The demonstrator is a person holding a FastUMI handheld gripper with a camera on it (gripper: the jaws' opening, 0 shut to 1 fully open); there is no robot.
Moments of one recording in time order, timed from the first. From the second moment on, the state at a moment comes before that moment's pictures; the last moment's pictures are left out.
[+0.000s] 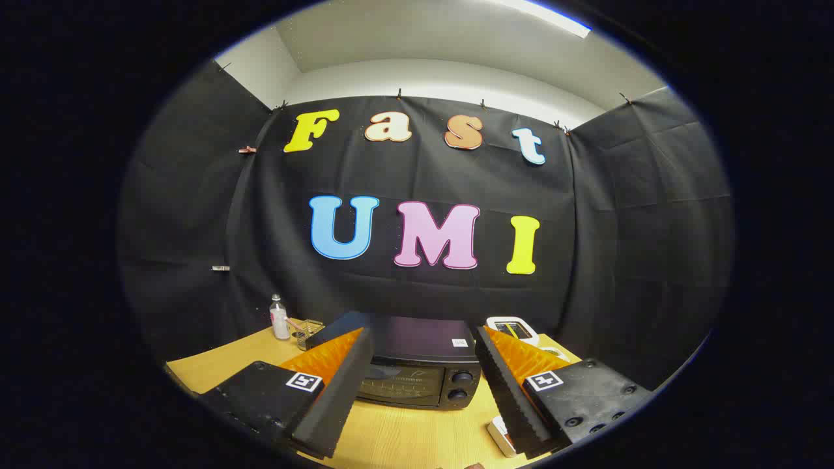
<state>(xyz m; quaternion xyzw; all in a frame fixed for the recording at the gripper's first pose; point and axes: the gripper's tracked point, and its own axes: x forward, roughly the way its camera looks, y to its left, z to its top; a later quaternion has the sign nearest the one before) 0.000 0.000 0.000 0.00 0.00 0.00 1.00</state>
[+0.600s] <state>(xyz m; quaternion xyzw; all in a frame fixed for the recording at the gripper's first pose) 0.009 0.004 -0.020 0.00 0.03 0.00 1.00</state>
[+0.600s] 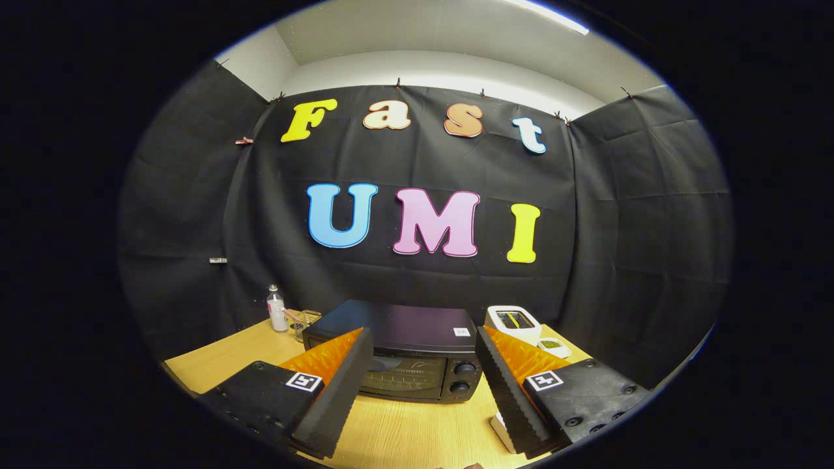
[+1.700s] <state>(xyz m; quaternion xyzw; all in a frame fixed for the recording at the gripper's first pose) 0.053 0.045 -0.055 0.01 0.08 0.02 1.00</state>
